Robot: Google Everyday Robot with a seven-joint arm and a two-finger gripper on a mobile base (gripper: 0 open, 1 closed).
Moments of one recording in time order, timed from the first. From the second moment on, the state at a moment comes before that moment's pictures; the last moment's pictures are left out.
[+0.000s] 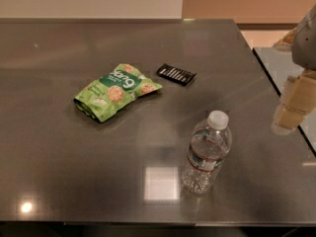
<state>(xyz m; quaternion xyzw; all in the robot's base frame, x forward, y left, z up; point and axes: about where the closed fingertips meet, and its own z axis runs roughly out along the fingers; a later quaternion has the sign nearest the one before) 0.438 -0.217 0.976 -0.60 0.78 -0.03 0.16</state>
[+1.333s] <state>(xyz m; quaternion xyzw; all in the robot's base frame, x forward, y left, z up) 0.392 -0.175 0.964 -0.69 0.70 0.07 0.19</state>
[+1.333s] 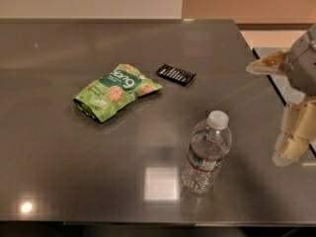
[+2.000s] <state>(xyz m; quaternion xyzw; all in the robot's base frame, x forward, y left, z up) 0.362 -0.130 0.946 -0.73 0.64 0.13 0.22</state>
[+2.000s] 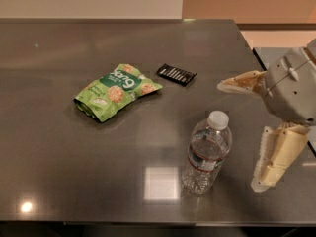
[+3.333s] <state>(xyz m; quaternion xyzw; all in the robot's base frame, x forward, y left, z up) 0.347 -0.088 0.934 -0.73 0.61 0.22 0.23</state>
